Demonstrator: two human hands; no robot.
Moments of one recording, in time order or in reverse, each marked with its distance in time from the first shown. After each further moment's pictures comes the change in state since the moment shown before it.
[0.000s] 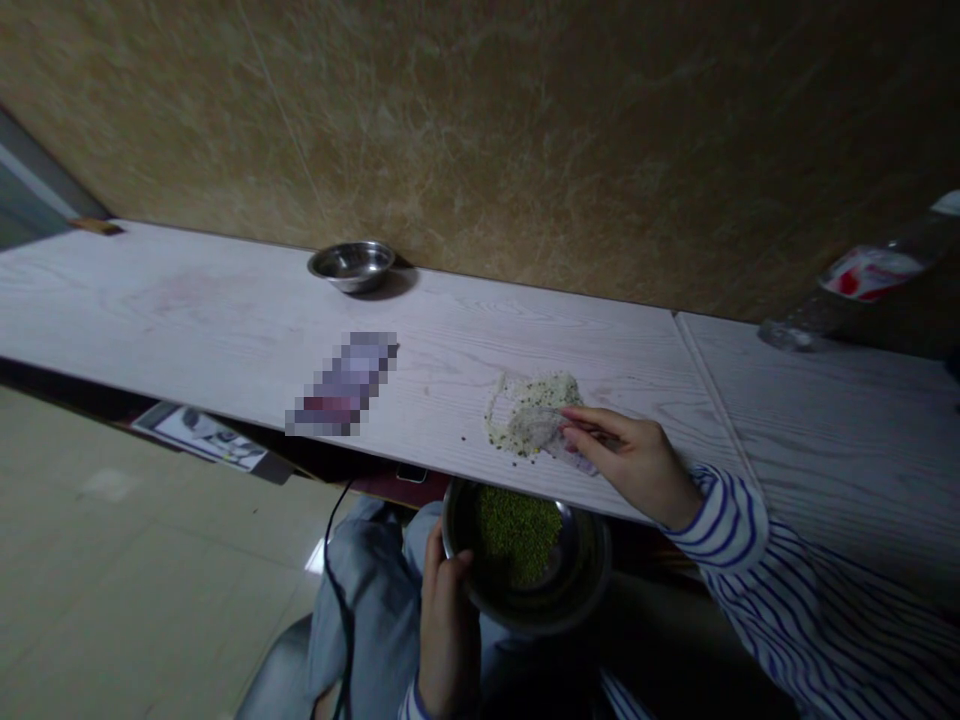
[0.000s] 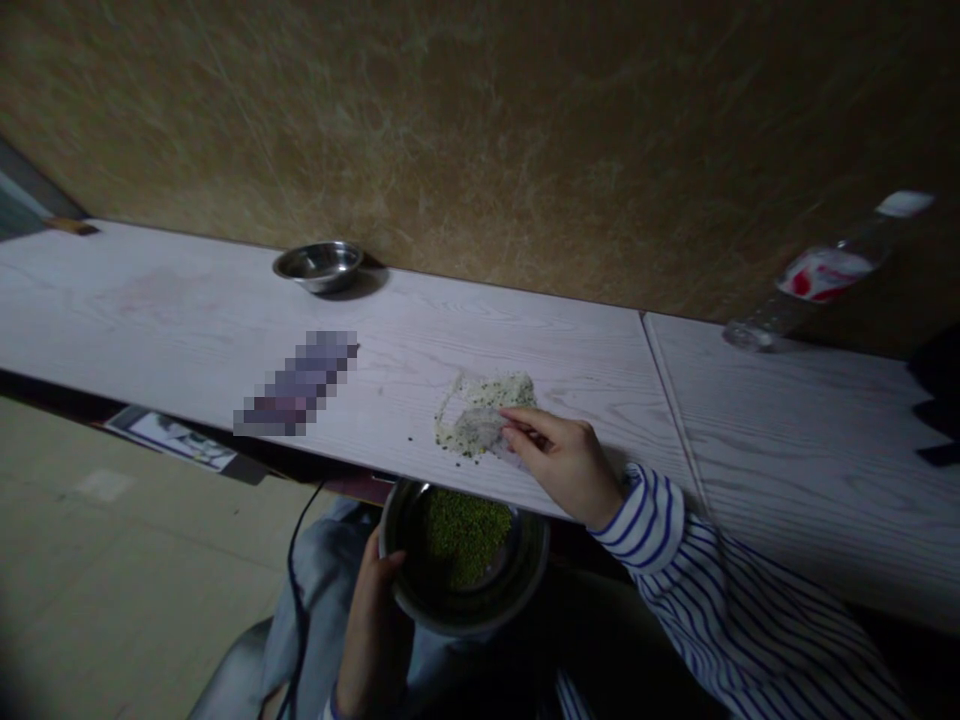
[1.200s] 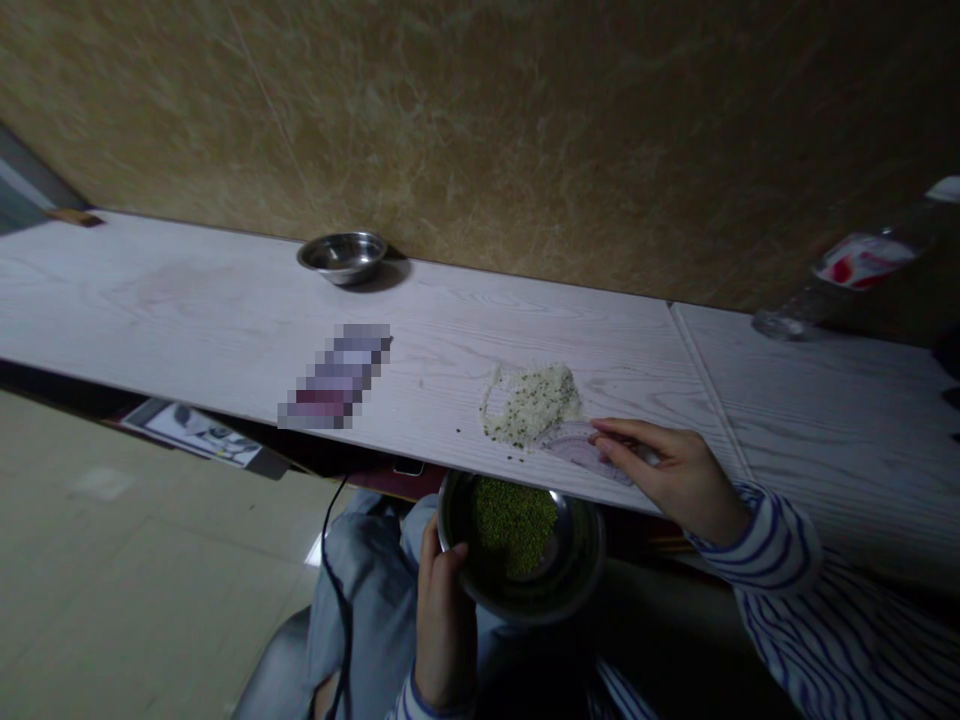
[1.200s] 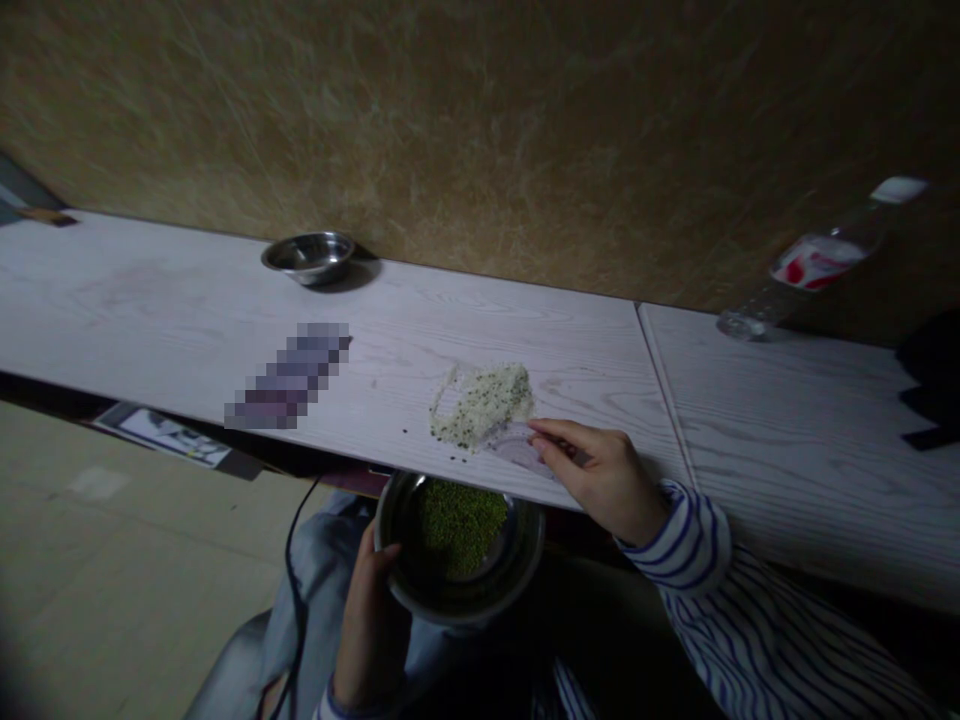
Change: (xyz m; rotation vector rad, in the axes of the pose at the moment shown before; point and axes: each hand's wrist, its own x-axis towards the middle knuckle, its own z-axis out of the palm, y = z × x) left_hand -0.006 0.009 0.004 0.025 -0.005 0.053; right_hand -0.027 -0.007 -0.037 -0.162 0.032 -0.005
